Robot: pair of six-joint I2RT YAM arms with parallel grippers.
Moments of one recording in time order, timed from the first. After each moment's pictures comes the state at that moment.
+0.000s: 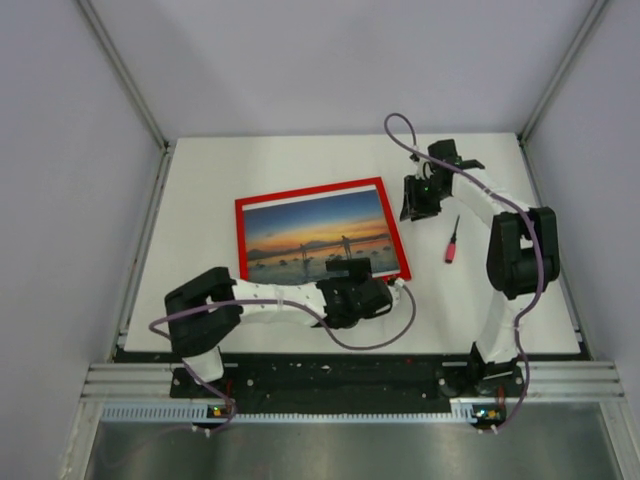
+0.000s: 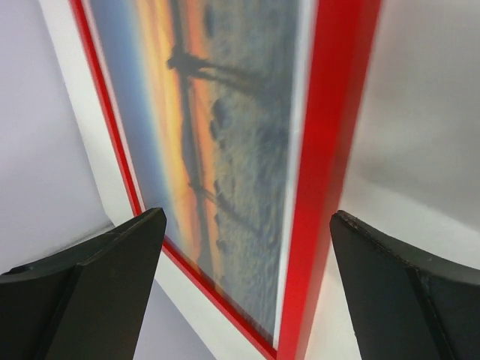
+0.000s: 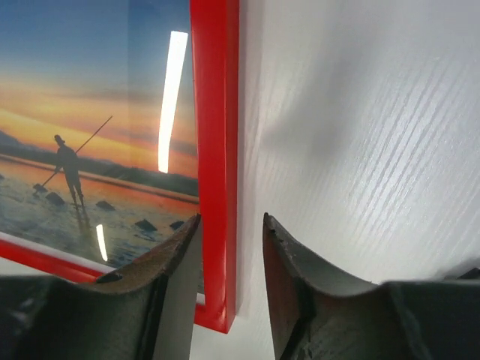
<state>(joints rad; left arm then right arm) -1.26 1.79 1.05 -0.33 -0.72 0.45 0.18 1.91 1.47 -0.68 -0.33 0.13</state>
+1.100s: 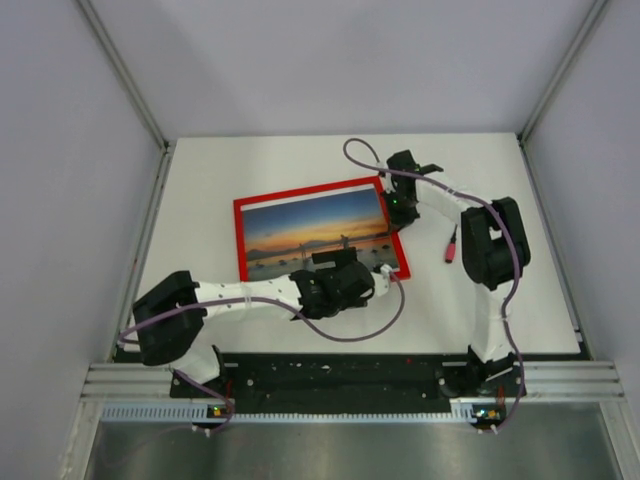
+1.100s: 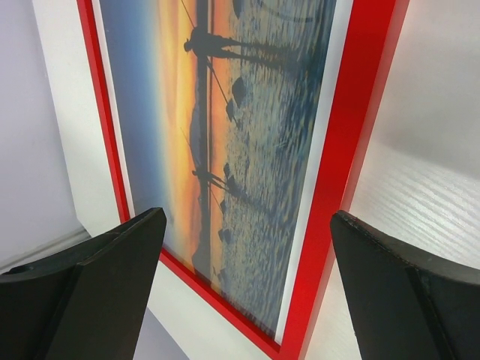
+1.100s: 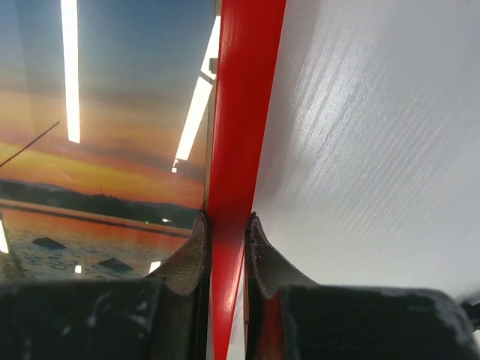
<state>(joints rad) -1.17 1.56 0.97 -0.35 -0.59 0.45 0.37 2.05 1.55 -0.72 -0.04 0.08</state>
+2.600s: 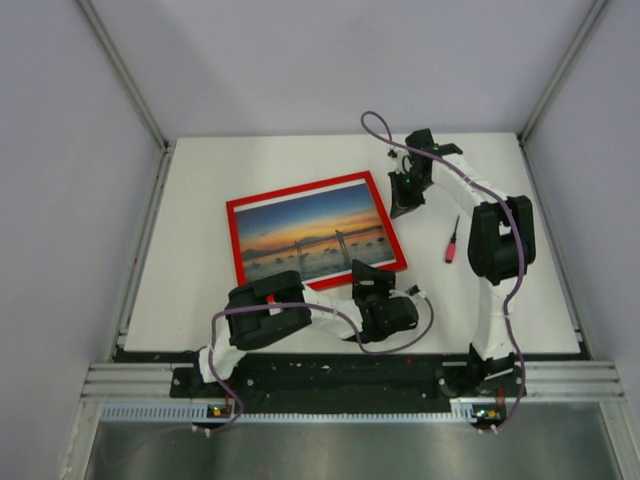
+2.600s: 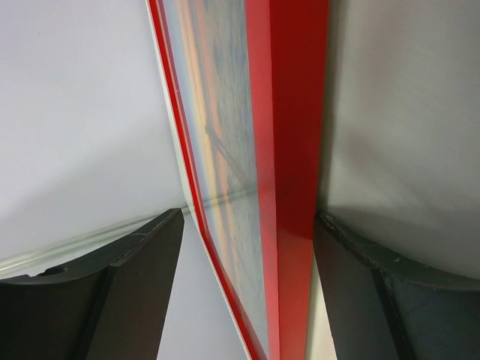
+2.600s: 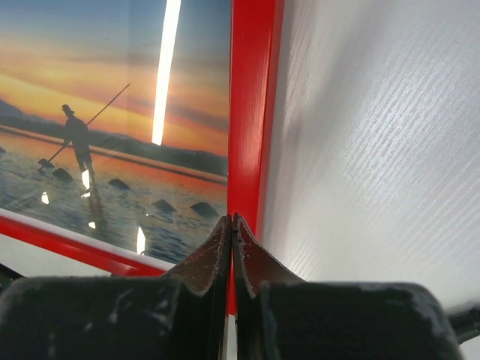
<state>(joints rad) -1.31 2.10 1.15 0.02 -1.07 0.61 0.27 2.08 1.75 -0.89 -0.32 0.08</state>
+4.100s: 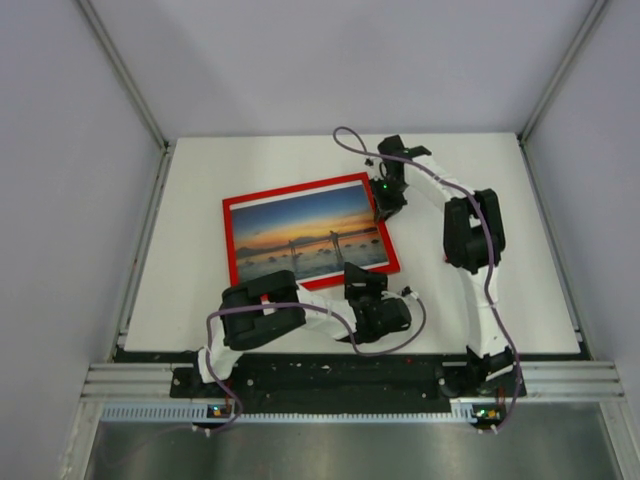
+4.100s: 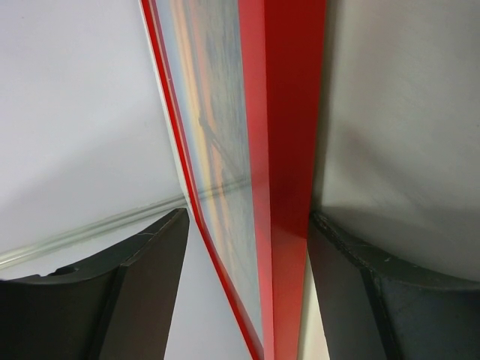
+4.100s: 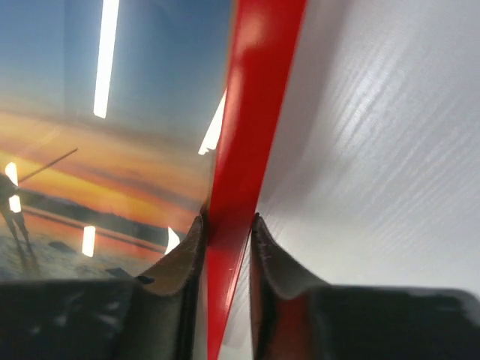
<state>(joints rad) -1.30 2.06 1.08 -0.01 -1.06 0.57 0.36 2.29 1.93 -0.92 -0.20 0.03</state>
